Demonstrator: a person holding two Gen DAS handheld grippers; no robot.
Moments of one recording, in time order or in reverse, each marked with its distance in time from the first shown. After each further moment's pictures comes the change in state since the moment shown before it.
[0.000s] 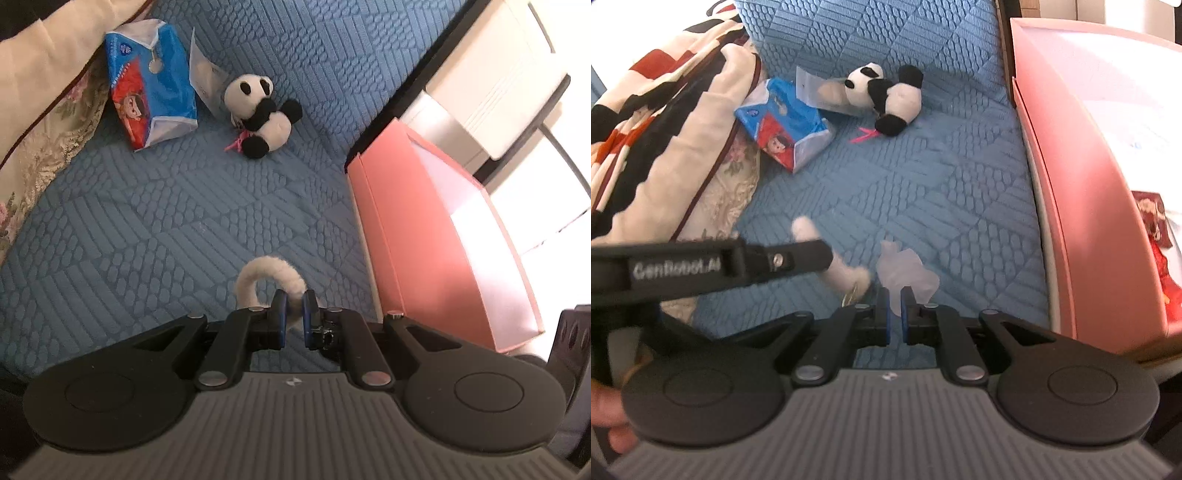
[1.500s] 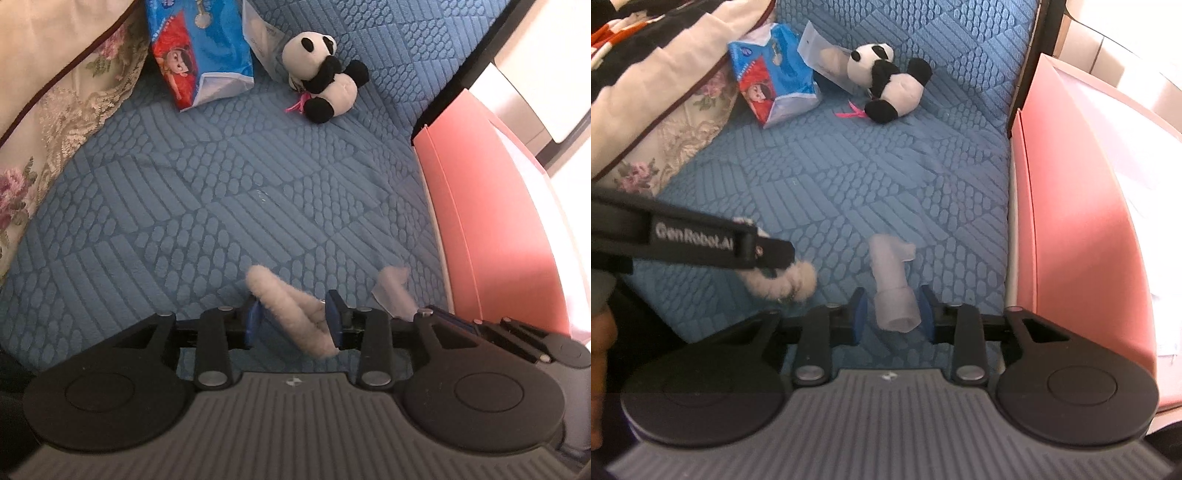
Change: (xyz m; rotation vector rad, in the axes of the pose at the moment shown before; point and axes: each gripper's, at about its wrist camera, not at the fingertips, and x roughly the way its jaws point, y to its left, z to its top) left arm 0.037 0.030 -0.004 -0.032 0.085 0.160; right arm 0.029 0.017 -0.001 -0.296 0.014 -0.214
